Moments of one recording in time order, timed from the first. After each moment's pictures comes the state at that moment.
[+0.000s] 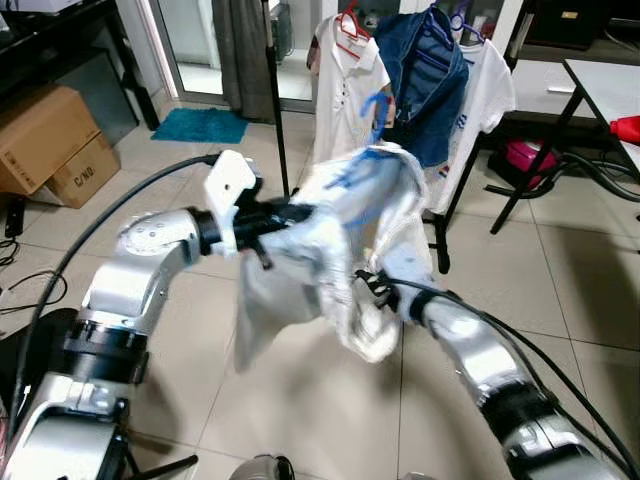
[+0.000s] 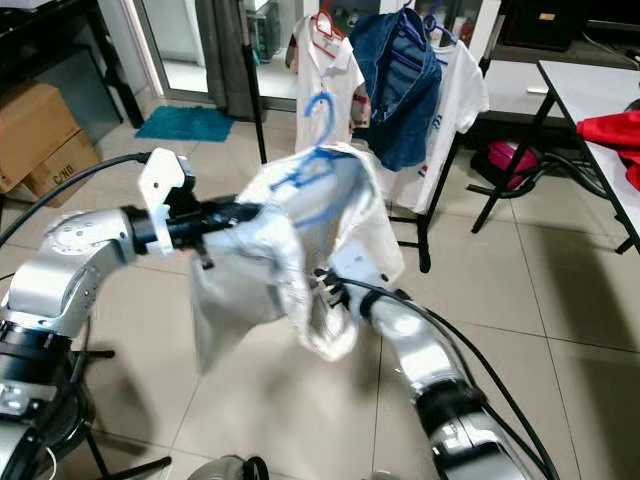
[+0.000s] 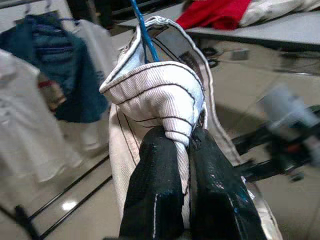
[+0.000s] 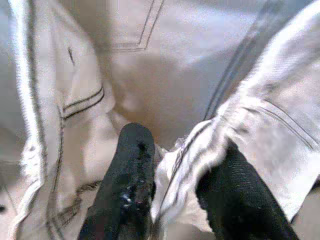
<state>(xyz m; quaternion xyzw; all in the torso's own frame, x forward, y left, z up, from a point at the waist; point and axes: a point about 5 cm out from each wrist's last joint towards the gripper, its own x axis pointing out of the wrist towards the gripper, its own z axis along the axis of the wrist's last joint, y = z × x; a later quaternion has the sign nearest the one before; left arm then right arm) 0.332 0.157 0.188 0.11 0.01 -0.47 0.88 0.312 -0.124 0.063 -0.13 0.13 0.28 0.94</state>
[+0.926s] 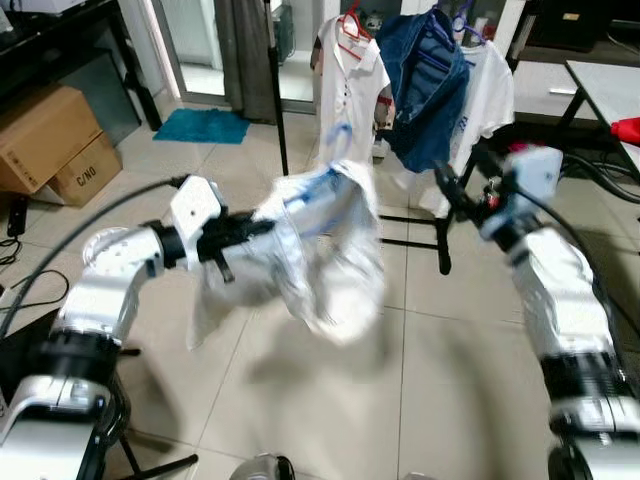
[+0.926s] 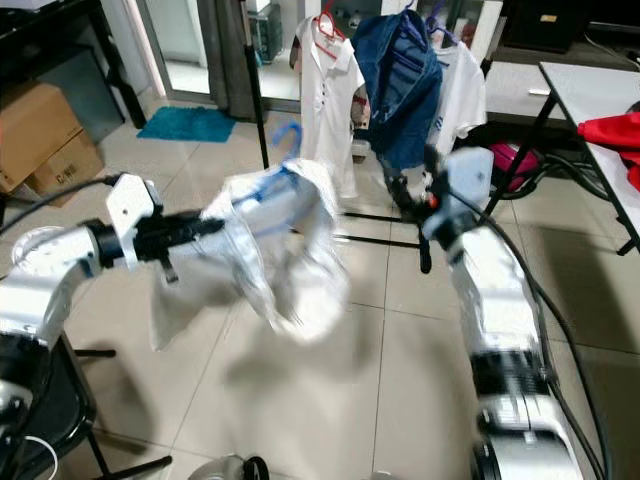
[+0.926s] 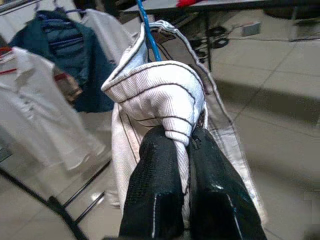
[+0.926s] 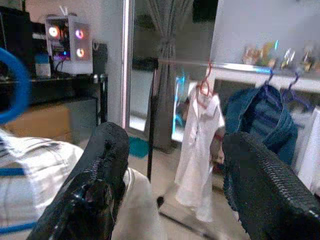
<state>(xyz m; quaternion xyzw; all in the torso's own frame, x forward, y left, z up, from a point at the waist) 0.324 0.192 0.166 0.17 0.00 -0.48 0.86 0.348 -0.194 0.176 -0.02 -0.09 0.18 0.98</state>
